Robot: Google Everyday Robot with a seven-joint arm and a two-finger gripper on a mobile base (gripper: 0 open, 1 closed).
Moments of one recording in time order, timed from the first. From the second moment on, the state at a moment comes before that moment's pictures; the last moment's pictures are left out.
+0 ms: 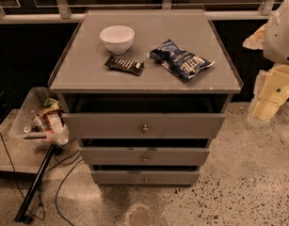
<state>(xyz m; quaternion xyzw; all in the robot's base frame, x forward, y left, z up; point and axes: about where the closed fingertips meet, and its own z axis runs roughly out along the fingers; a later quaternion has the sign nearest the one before) 0.438 -0.217 0.976 -0.60 0.78 -0.03 0.16</state>
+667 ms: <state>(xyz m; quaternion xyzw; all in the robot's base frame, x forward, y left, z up) 0.440 -0.210 0.971 -0.61 0.77 -0.03 0.17</state>
